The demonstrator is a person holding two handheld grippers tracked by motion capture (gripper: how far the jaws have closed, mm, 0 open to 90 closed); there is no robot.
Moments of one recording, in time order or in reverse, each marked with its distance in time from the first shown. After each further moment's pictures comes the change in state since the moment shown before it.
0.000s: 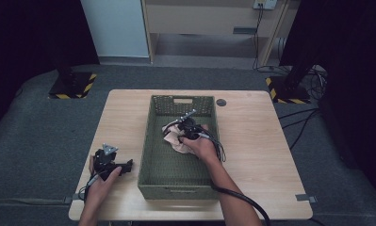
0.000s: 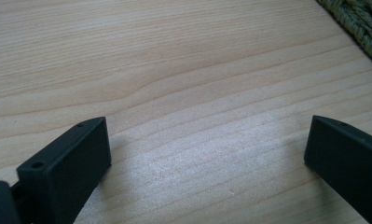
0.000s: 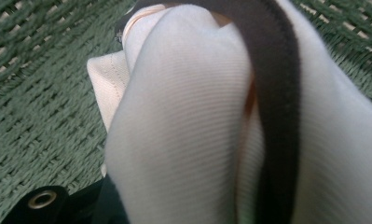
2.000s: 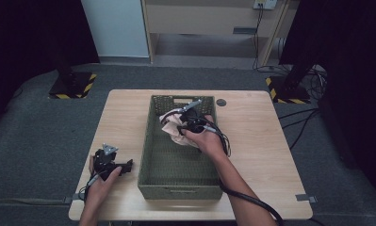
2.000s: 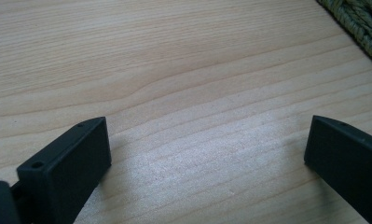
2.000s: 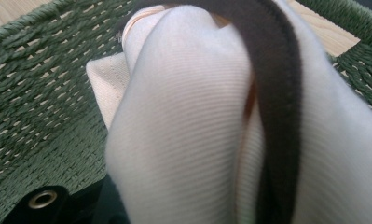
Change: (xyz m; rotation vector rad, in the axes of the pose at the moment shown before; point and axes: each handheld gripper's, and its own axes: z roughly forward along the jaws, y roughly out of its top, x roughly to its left) left arm 0.000 0.000 0.000 0.000 0.000 0.000; right arm 0.004 0.023 -0.069 -0.127 0.007 -0.045
